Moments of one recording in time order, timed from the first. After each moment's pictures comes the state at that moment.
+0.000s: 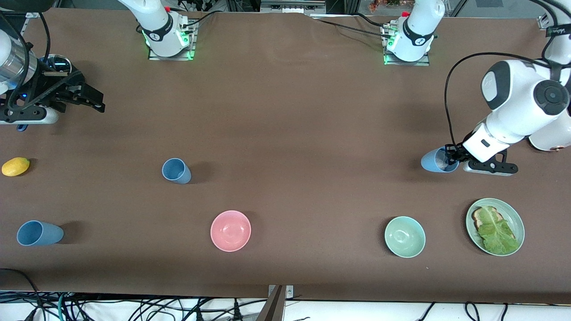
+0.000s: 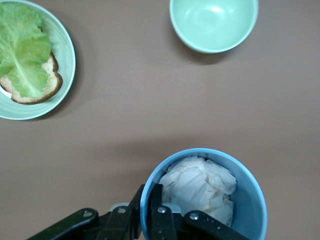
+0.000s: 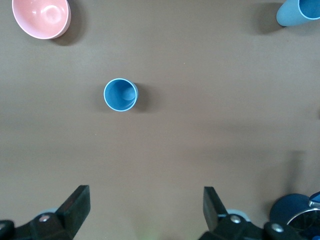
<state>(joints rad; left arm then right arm) 0.06 0.15 -0.07 -1.99 -0.01 2.16 0.09 0.12 0.06 -0.02 -1.54 0.00 1.53 0.08</state>
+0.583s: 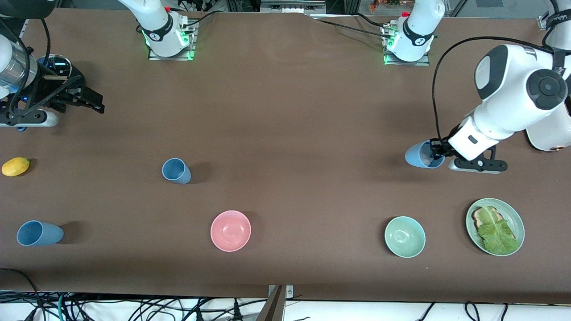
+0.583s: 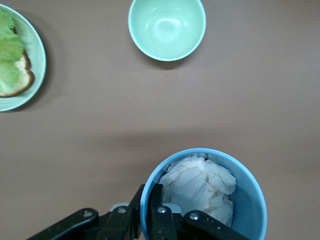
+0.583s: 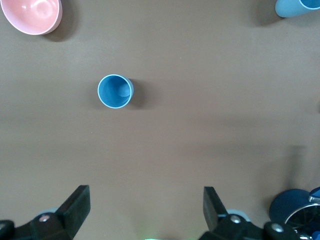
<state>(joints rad) 0.06 0.15 -0.21 -1.88 -0.01 2.02 -0.11 0.12 0.06 -0.04 -1.56 0.00 1.53 0.08</state>
